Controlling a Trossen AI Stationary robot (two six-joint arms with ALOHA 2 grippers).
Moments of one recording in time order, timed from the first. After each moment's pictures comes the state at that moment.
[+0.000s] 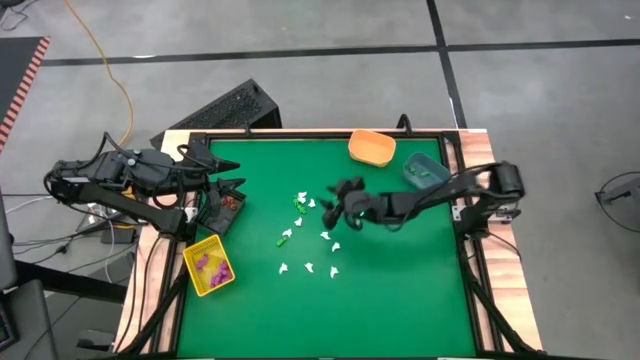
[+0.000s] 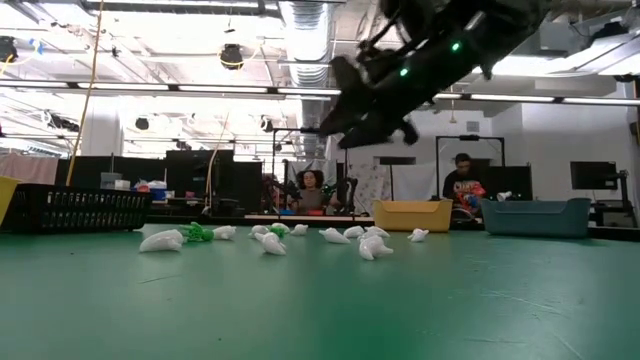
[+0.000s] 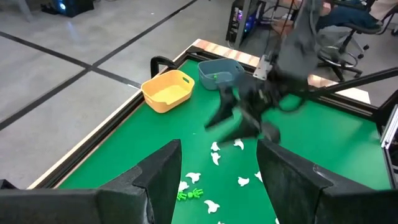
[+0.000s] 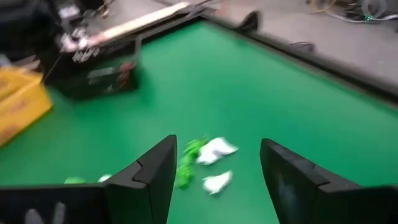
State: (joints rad) left arm -0.17 0.86 1.27 -0.78 -0.51 -0.34; right arm 0.02 1.62 0.88 0.32 0.53 0.42
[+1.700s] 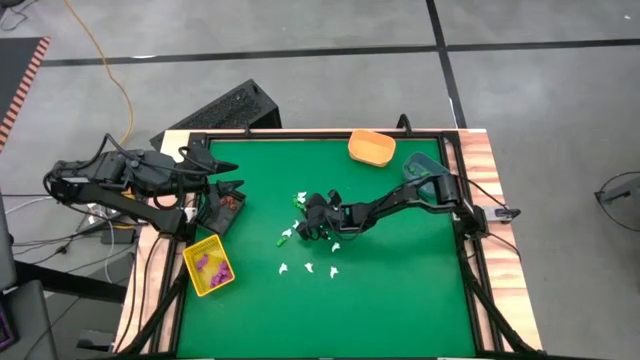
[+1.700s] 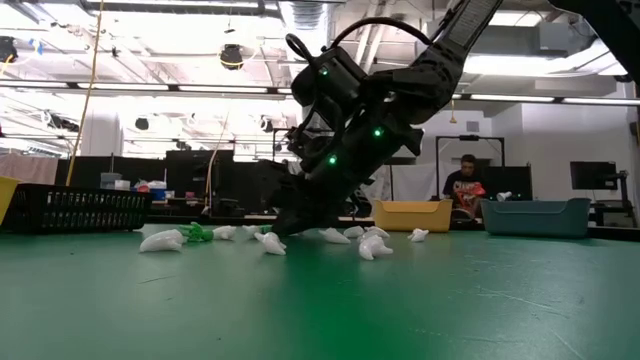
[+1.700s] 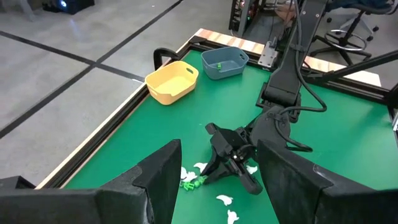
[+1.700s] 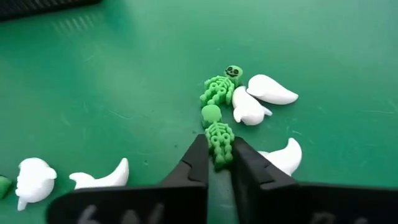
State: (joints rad) left arm -0.17 0.86 1.27 -0.83 -0.51 -0.32; right arm 0.03 2.13 1.21 0.21 0.48 0.55
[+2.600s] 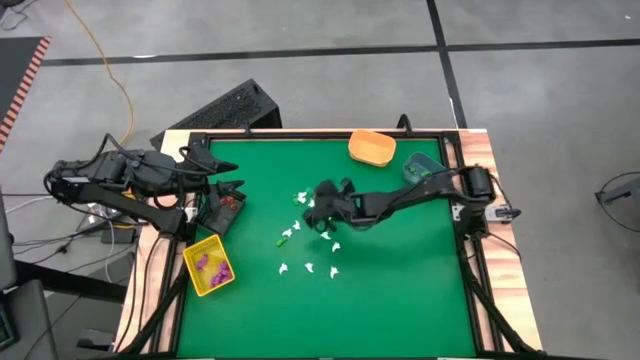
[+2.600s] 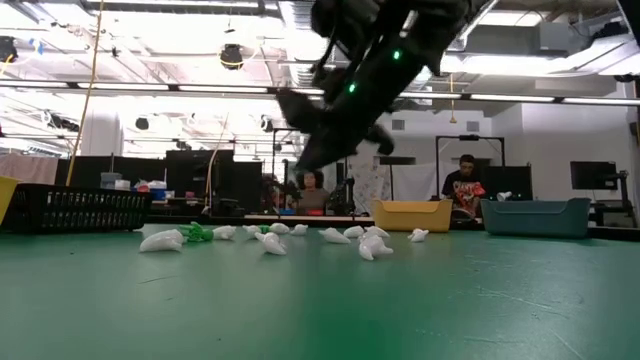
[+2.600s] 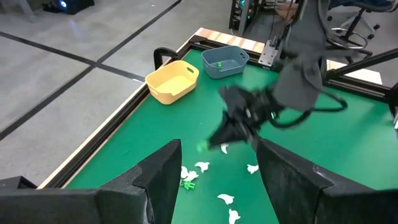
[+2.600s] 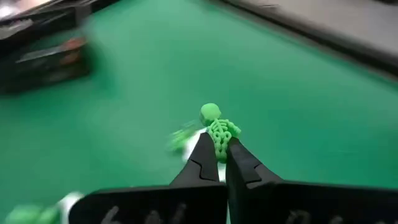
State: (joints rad) left arm -0.17 0.86 1.27 -0.83 -0.51 -0.31; right arm 0.03 1.85 1.22 -0.06 0.64 0.61
